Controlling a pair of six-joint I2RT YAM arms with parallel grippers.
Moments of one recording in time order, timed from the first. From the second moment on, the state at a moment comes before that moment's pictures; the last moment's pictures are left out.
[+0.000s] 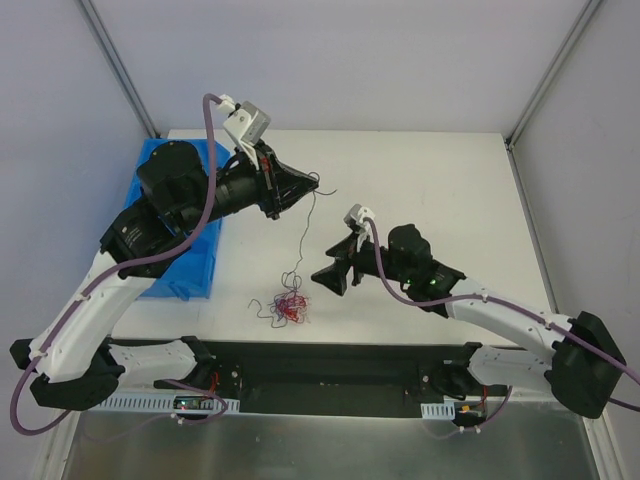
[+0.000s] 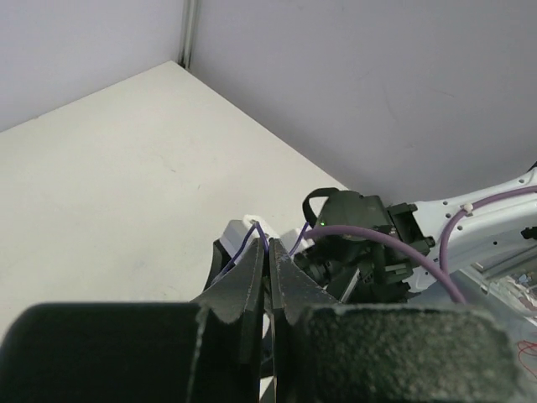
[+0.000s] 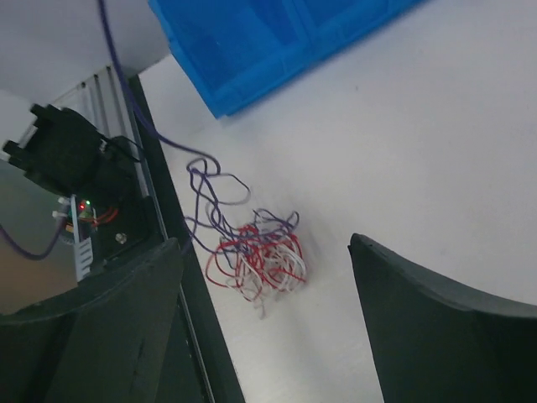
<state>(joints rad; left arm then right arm) -0.80 1.12 1.63 -0.56 0.23 -0.32 0.82 1.15 0.65 0.23 -0.40 0.24</state>
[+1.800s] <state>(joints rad) -0.80 1.32 2.18 -0.47 0.17 -0.29 1.02 1.17 0.64 0.43 -0.30 0.28</state>
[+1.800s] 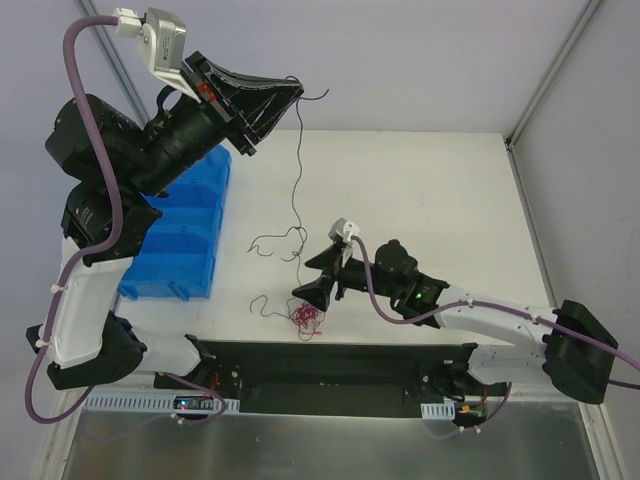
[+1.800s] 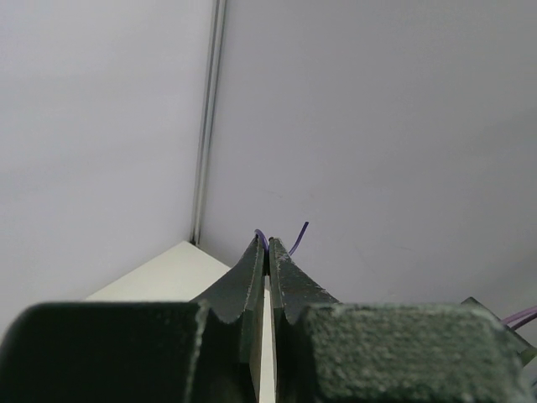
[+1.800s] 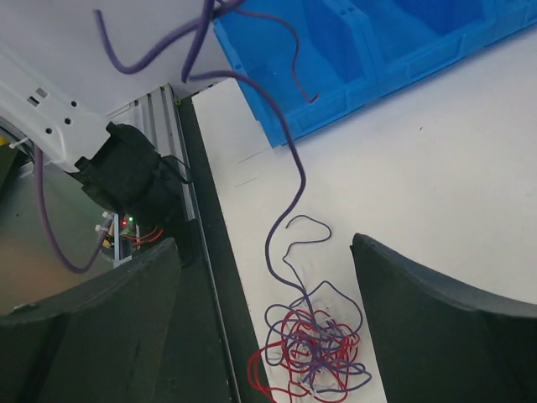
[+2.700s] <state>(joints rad) -0.80 0.95 1.77 -0.29 -0.20 -0.22 0.63 1.26 0.61 0.12 0.23 0.43</state>
